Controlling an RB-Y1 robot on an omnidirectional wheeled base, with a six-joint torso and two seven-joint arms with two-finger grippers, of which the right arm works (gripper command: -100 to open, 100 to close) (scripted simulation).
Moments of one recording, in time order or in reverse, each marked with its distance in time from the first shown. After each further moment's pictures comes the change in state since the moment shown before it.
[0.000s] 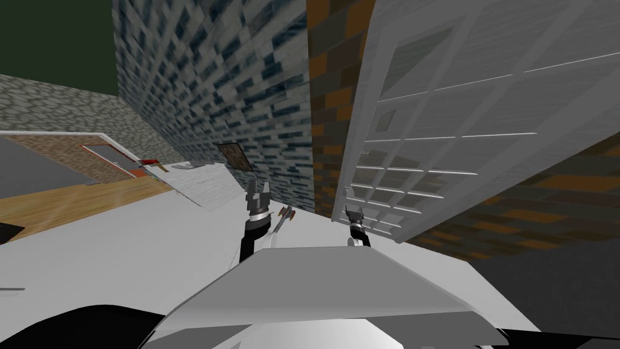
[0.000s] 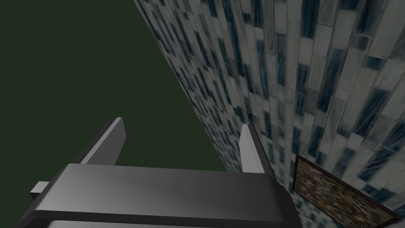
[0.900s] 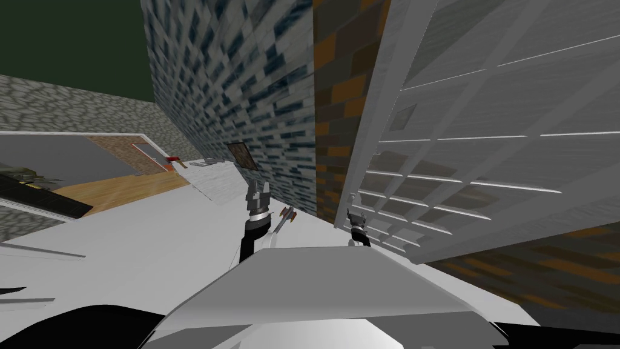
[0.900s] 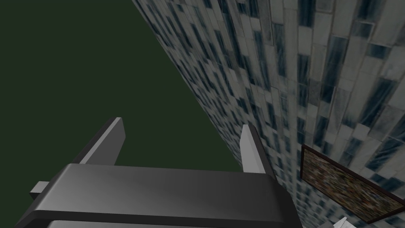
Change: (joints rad) arm -0.056 -0.012 0.026 0.166 -0.095 -0.039 -0.136
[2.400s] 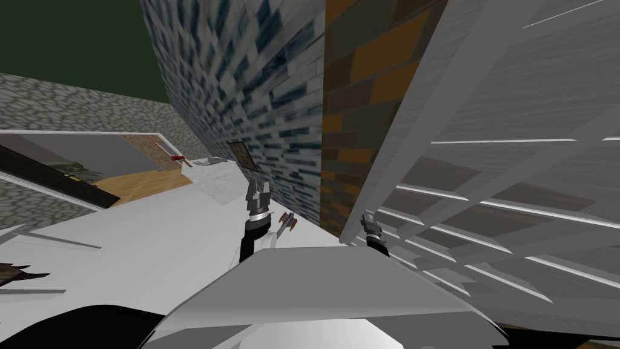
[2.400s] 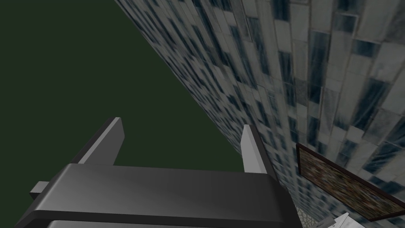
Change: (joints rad) arm 0.045 -0.142 0.009 0.102 -0.039 -0.050 -0.205
